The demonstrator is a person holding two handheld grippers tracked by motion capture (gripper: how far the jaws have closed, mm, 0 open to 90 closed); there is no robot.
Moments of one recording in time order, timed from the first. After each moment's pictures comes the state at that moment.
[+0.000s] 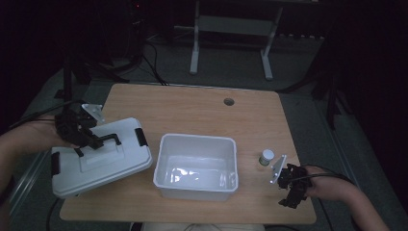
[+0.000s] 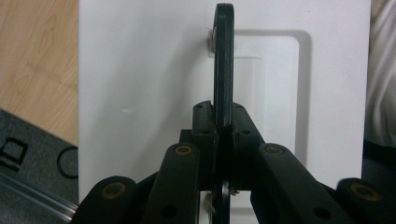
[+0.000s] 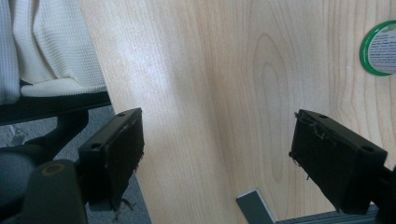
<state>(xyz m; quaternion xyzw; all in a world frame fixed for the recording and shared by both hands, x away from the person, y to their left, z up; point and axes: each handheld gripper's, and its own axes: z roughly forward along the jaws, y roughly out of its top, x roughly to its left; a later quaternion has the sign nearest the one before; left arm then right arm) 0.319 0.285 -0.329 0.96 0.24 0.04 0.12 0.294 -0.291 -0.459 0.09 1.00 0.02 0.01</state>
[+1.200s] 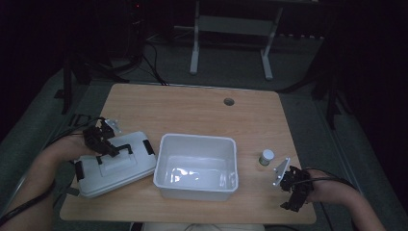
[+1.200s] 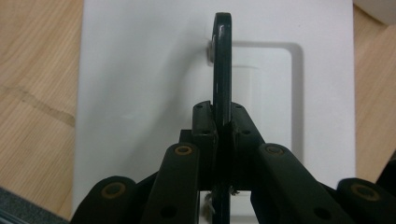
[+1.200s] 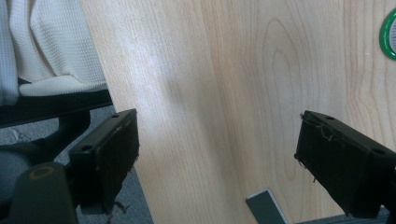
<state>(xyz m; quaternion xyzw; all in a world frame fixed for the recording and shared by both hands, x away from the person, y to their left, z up) 0.369 0.288 -0.454 0.95 0.27 0.01 0.14 0.291 -0.303 -0.470 0.10 0.99 0.04 0.00</state>
